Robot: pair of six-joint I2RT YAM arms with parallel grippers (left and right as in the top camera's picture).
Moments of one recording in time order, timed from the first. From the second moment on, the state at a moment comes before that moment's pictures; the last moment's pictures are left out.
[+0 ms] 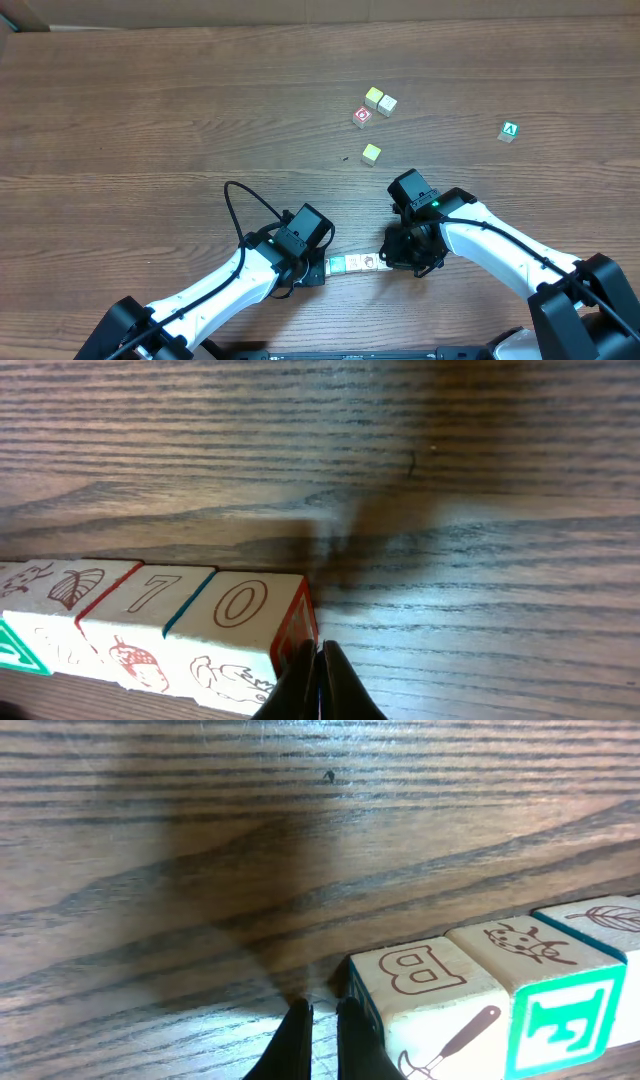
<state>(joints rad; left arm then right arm) -0.70 1.44 0.63 -0.56 0.08 -0.70 0.53 1.58 0.82 -0.80 -0.28 0.57</state>
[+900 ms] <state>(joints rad) -0.71 1.44 0.63 -0.55 0.01 -0.57 0.55 1.58 0.82 -0.83 -0.30 0.64</state>
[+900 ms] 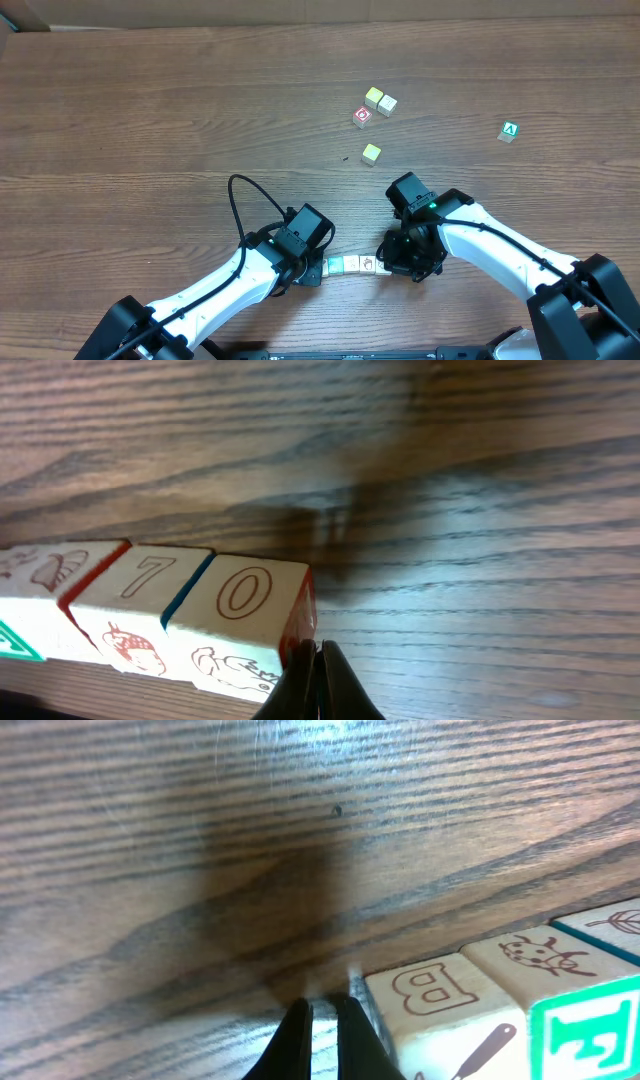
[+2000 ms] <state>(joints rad) -0.70 1.44 0.63 -0.48 -0.06 -0.41 0.58 1.58 0.82 -0.82 -0.30 0.72</state>
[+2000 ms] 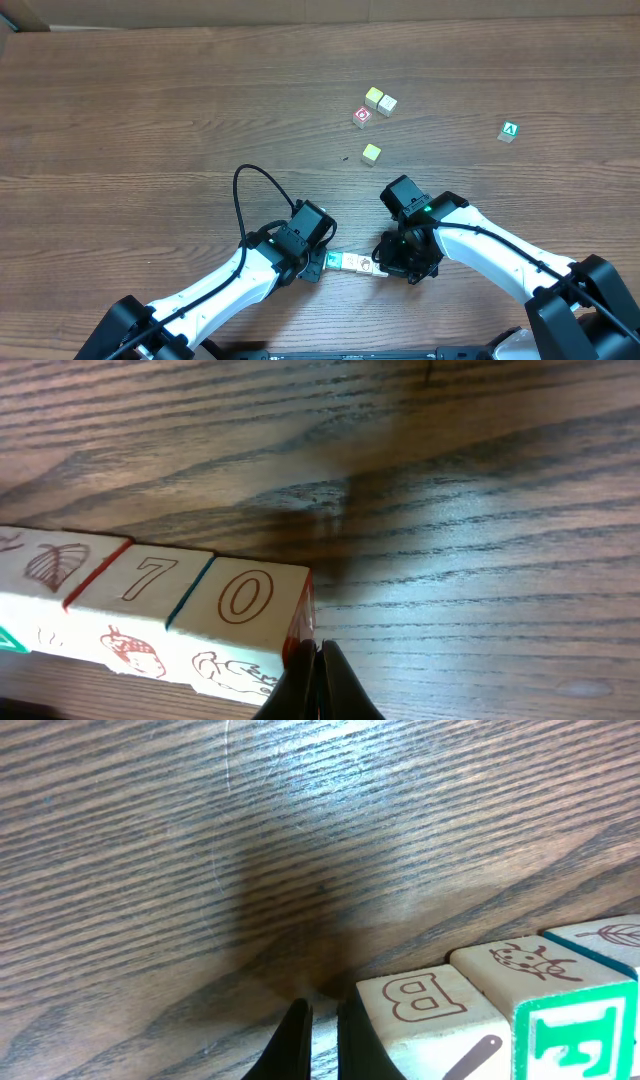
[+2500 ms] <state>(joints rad) -0.70 1.44 0.63 -0.47 -0.08 -0.37 0.62 1.58 0.81 -0.83 -0.30 0.78</state>
